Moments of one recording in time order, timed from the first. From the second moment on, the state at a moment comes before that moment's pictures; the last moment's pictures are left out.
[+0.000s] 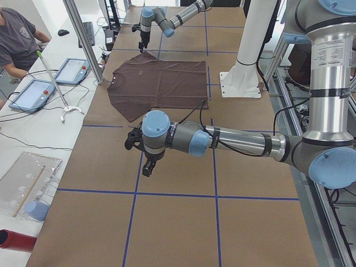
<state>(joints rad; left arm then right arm) -1.54 -1.49 -1.77 -1.71 -2.43 0.11 0.95 -0.91 1.03 -0.97 2.00 1.26</state>
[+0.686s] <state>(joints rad) -1.54 -1.49 -1.78 -1.71 -2.43 0.11 0.94 -0.92 1.02 -0.96 1.98 1.27</state>
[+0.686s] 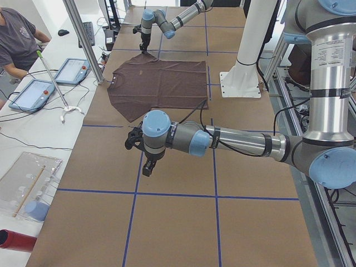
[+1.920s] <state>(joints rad) -1.54 -1.49 -1.82 -1.71 -2.43 0.11 0.84 -0.77 1.09 -1.05 1.91 1.39</state>
